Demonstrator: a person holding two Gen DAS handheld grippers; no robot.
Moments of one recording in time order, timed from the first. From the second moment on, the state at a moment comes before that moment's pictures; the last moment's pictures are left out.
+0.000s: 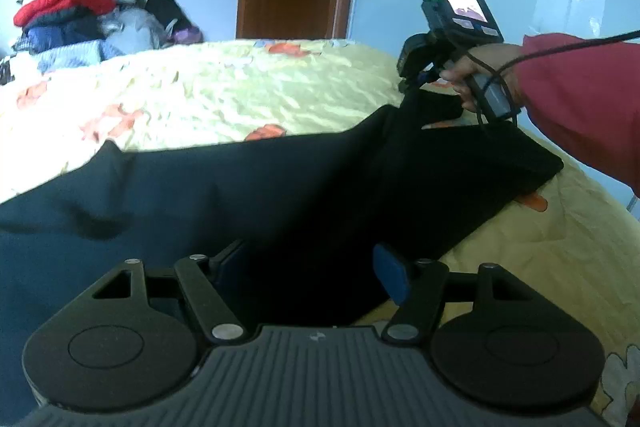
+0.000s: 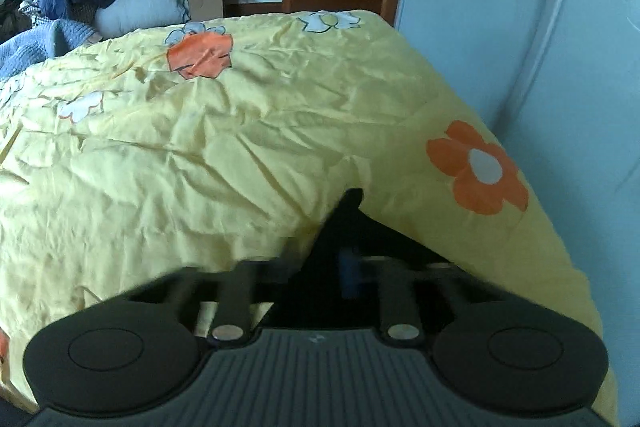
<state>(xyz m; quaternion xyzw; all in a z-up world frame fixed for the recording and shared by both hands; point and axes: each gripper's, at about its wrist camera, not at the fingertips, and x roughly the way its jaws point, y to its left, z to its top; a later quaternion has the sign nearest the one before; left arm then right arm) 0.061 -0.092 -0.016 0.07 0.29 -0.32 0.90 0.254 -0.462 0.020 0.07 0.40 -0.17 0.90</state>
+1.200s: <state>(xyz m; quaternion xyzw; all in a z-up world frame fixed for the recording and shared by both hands) 0.054 -0.200 -0.047 0.26 0.20 -0.32 0.89 0.144 -0.531 0.040 0.37 0.25 -0.07 0.89</state>
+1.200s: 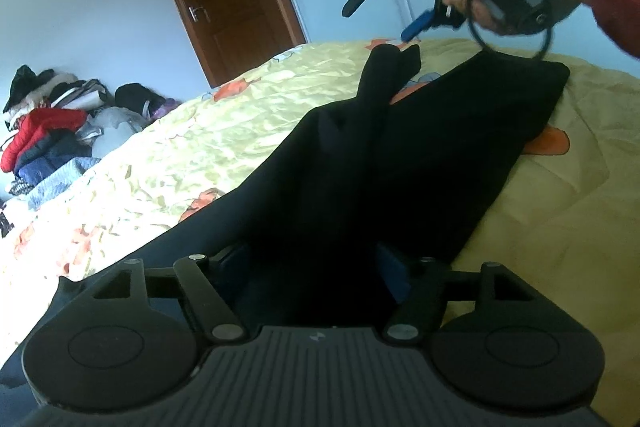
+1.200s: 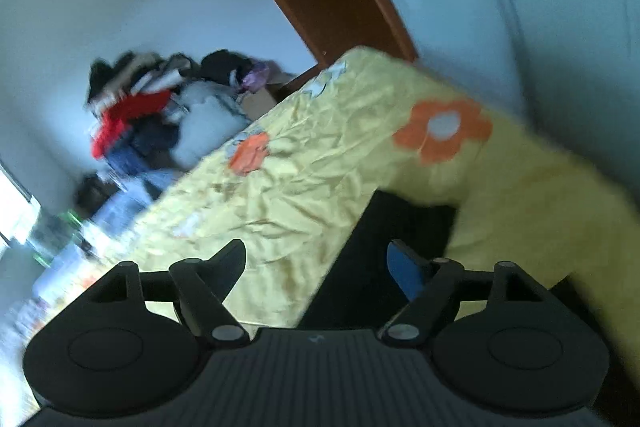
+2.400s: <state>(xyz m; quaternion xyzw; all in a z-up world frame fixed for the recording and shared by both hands) 0.101 -0.162 0.024 0.10 0.15 -0.27 0.95 0.138 -0.551 0.047 0.51 0.09 0.06 0.85</state>
